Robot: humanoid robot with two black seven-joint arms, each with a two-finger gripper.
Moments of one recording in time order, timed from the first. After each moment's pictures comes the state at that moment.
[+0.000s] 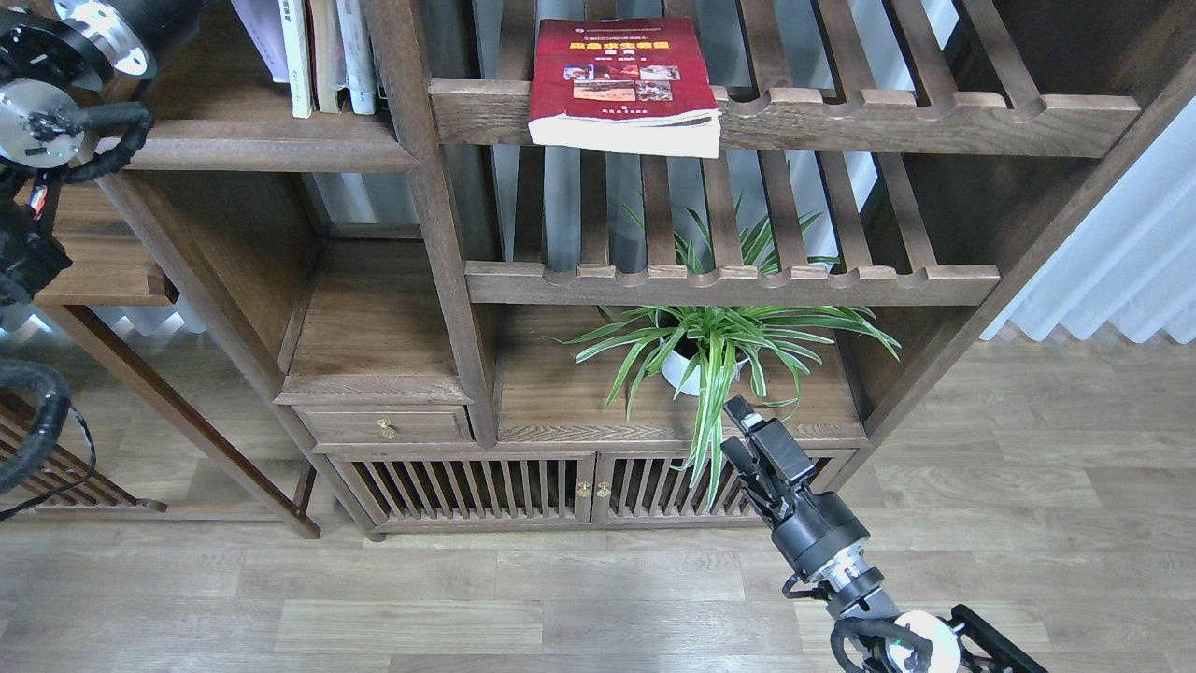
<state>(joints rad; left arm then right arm) -1.20 0.30 -1.12 -0.41 0.73 -0.49 0.13 -0.04 -0.14 1.03 1.09 0.23 0.58 -0.04</state>
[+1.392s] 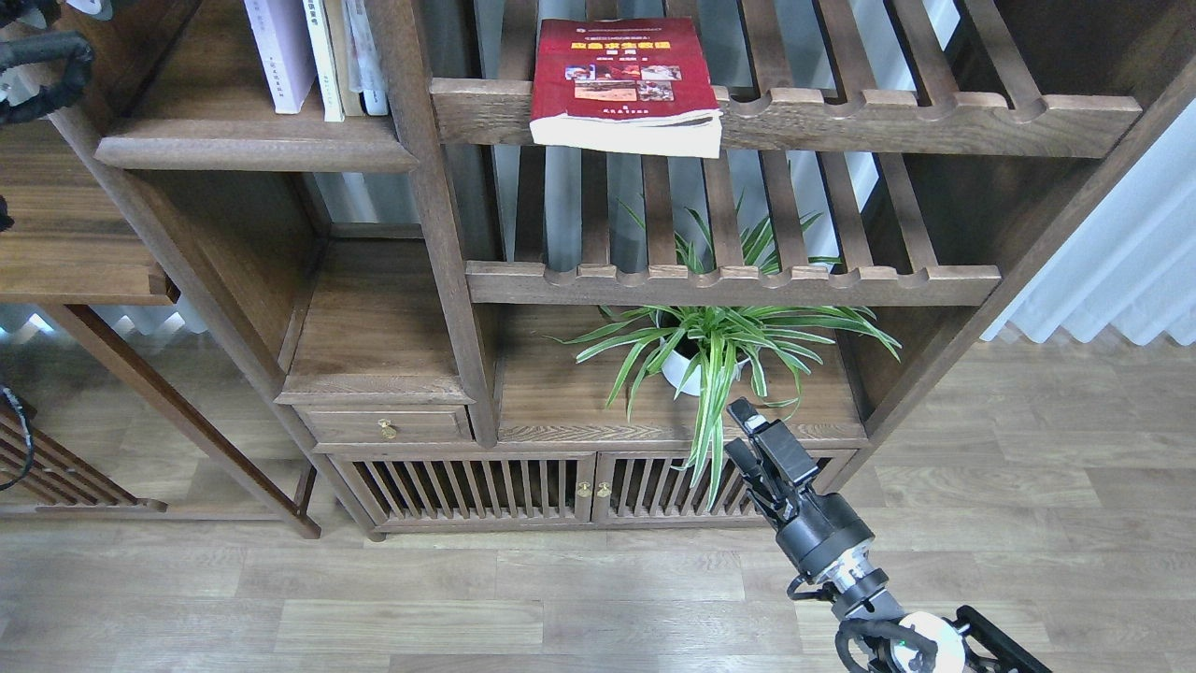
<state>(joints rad) -1.12 0.46 -1.14 -0.78 0.55 -0.49 0.15 -0.05 -0.16 1.03 1.09 0.23 0.58 -0.04</state>
